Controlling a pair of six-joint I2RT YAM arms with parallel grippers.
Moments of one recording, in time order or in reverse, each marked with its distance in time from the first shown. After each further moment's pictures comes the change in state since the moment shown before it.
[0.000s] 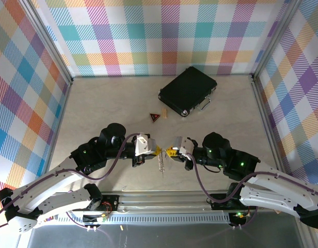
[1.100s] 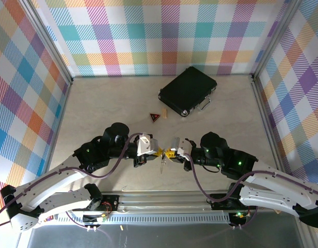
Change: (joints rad) left arm 0.000 0.034 0.001 -0.003 0.023 -0.012; right arm 0.000 0.024 0.001 -0.013 -0.026 -0.006
